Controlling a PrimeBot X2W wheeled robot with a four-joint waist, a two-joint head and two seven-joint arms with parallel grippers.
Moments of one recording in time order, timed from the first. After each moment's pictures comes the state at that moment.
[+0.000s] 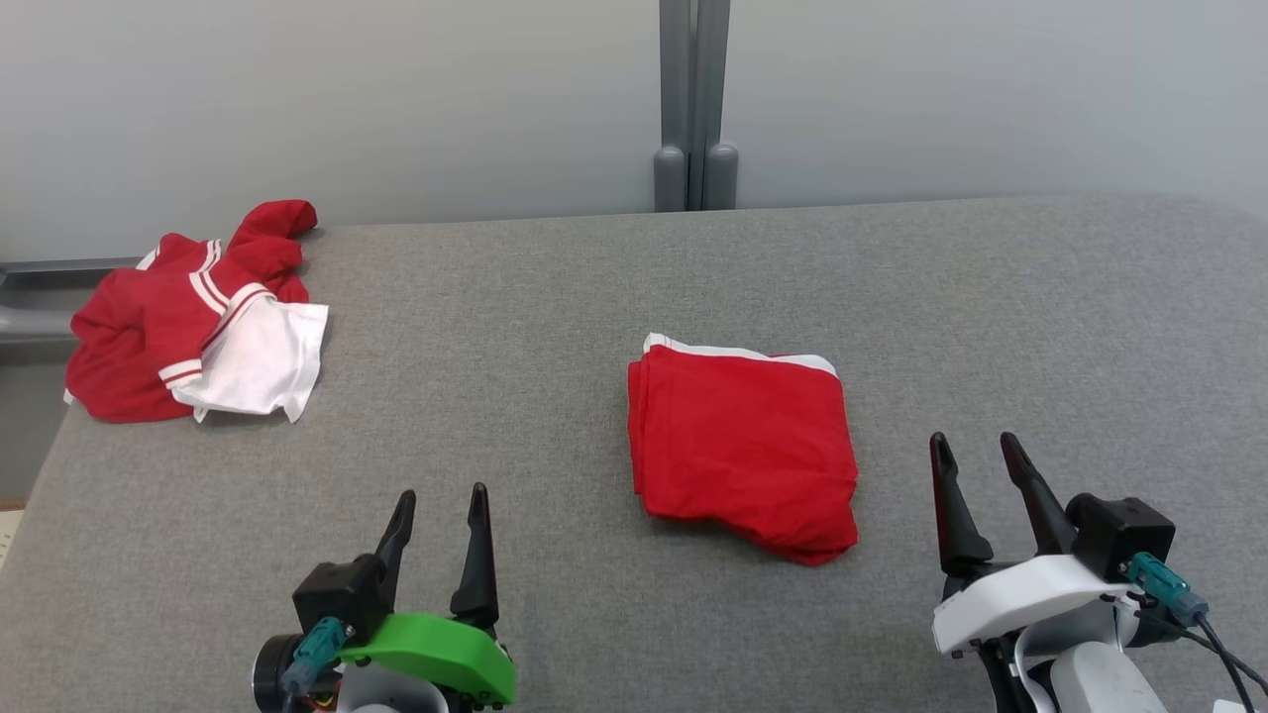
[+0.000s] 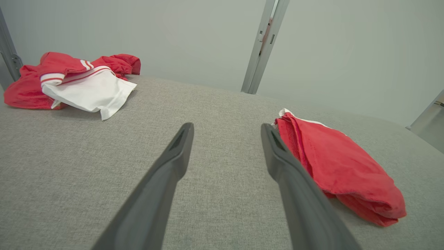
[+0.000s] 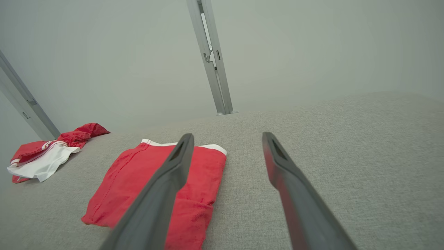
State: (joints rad) left arm -0.10 0.05 -0.31 0.35 -0.42 0.06 -0.26; right arm -0.09 -0.05 0.04 0.30 0.26 0.13 -0.26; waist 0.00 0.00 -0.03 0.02
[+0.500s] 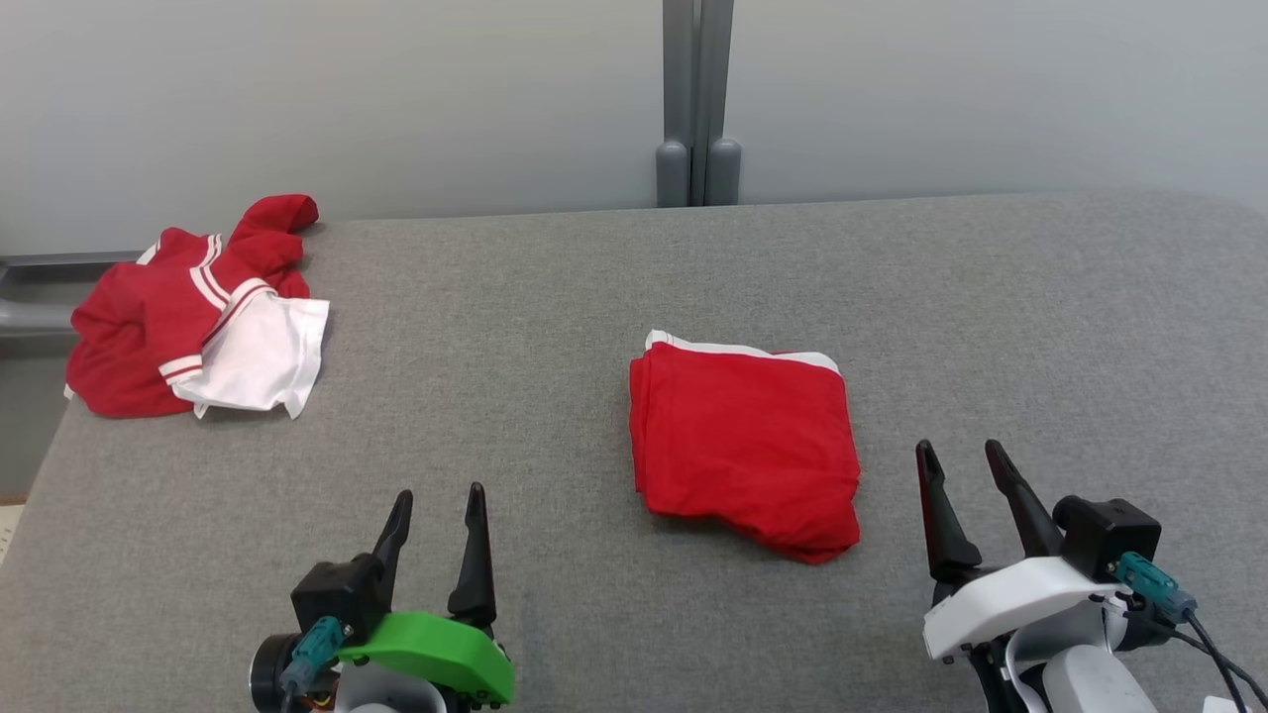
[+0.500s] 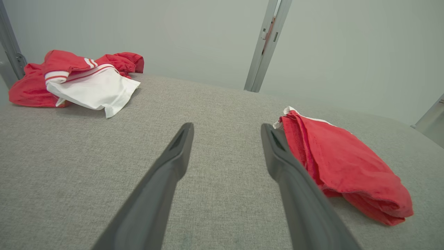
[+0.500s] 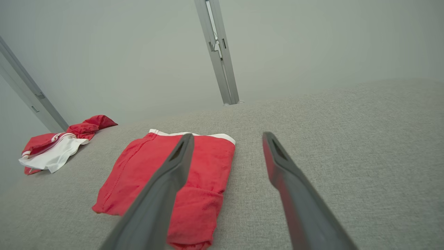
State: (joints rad) left arm -0.10 0.05 -0.30 0.36 -0.41 0.05 -0.26; right arm -0.08 -0.05 0.06 0.30 0.29 0.13 -0.23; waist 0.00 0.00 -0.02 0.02
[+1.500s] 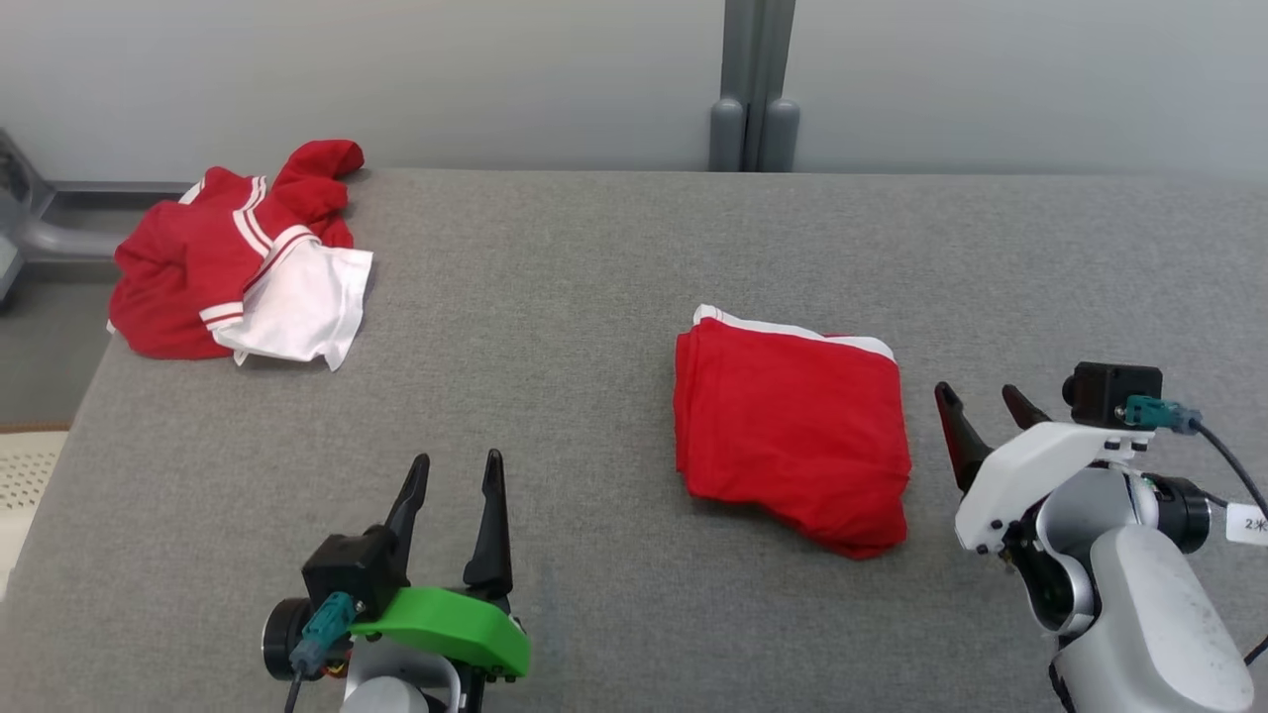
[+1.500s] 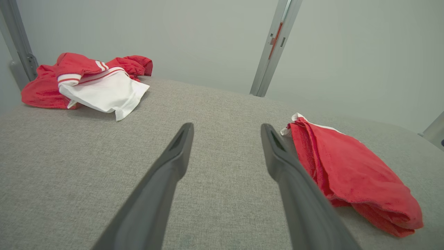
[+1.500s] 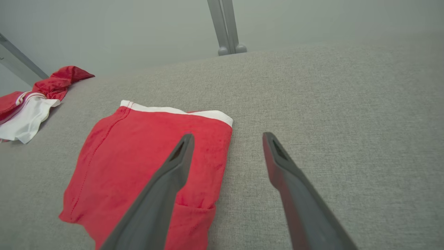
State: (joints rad) left arm -0.13 0.05 -0.32 0.32 -0.41 0.06 -0.26; right arm -0.27 -0.06 -0.05 0.34 0.25 0.13 0.20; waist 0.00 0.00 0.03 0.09
